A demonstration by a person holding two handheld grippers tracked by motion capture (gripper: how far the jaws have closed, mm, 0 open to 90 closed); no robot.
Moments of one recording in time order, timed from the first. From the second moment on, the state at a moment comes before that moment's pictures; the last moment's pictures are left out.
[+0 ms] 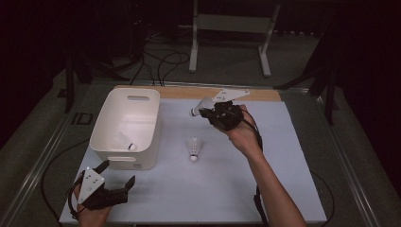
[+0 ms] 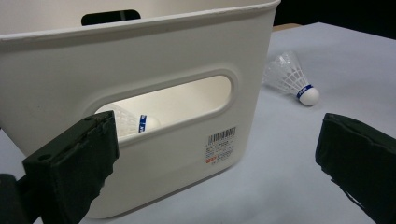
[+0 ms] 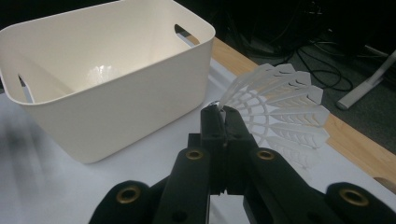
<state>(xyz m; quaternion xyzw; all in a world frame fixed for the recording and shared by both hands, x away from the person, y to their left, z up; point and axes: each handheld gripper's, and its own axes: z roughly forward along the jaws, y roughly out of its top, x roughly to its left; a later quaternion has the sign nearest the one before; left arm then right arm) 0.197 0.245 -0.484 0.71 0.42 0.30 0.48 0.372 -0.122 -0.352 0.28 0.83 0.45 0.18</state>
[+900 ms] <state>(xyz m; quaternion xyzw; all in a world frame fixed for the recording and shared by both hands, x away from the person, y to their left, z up) 0.197 0.245 -0.484 0.71 0.42 0.30 0.48 0.373 -0.112 -0.346 0.27 0.83 0.46 0.17</state>
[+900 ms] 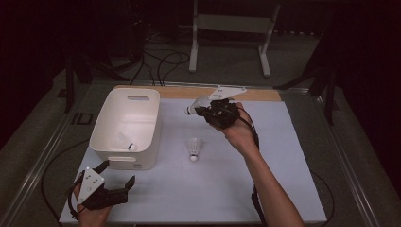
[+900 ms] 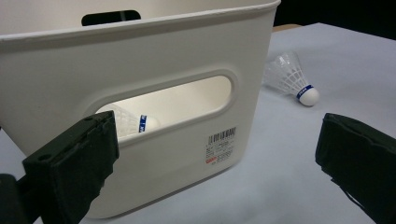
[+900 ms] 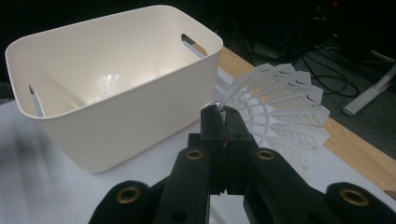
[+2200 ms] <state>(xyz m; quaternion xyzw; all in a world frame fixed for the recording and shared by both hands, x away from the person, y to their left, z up) 0.197 0.247 -0.484 0.70 0.42 0.31 0.49 0.377 -0.090 -0.342 0.26 0.83 0.47 0.16</state>
